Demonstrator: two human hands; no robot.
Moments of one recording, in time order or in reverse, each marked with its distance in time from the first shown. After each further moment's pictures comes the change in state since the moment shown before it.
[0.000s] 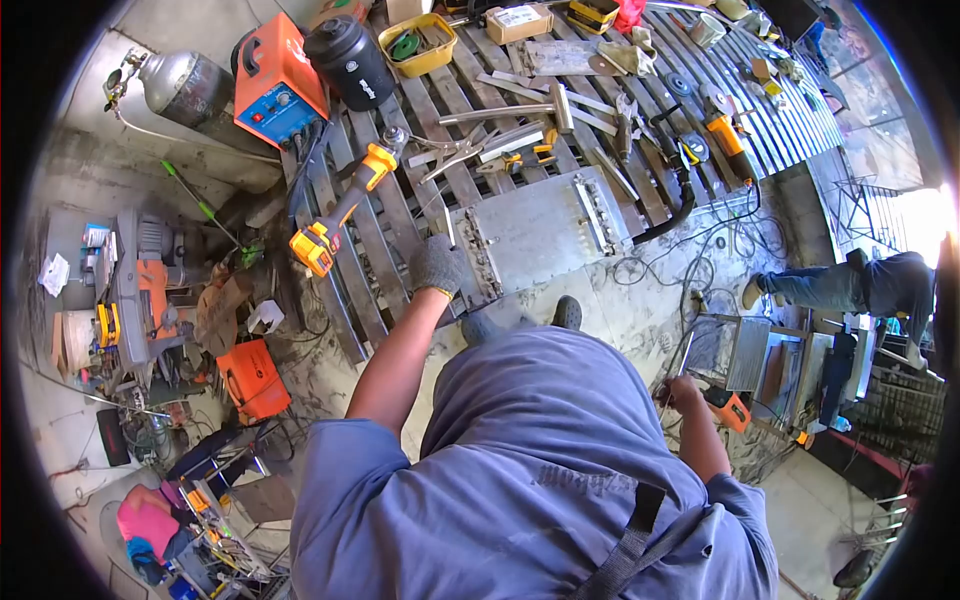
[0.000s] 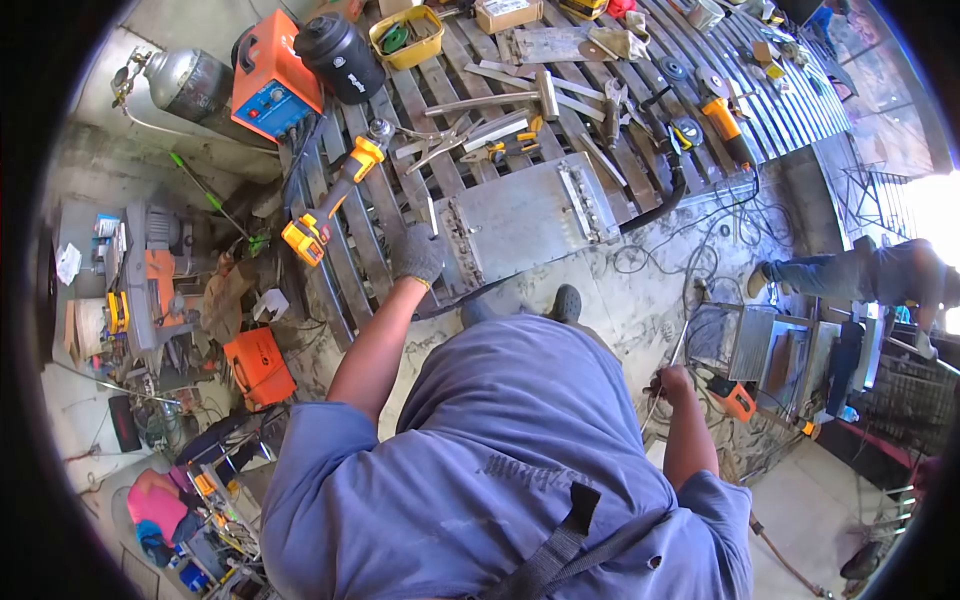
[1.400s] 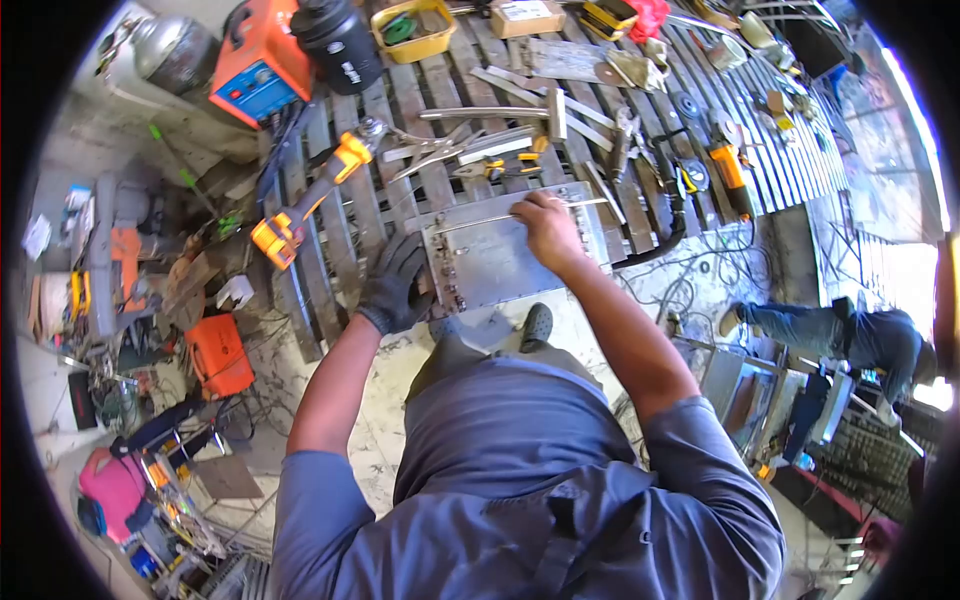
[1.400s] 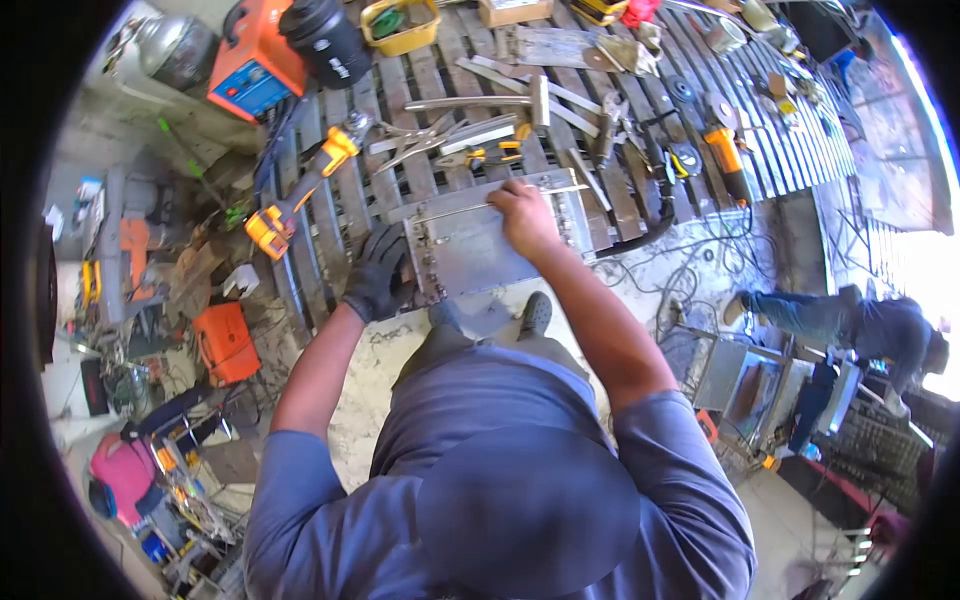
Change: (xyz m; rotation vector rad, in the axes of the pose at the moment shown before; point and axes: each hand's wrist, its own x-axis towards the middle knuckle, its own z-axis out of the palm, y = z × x) left_hand -0.032 -0.043 -0.011 0.050 -0.001 0.621; right_hand -0.139 -0.392 0.293 -0.547 -0.023 -1.910
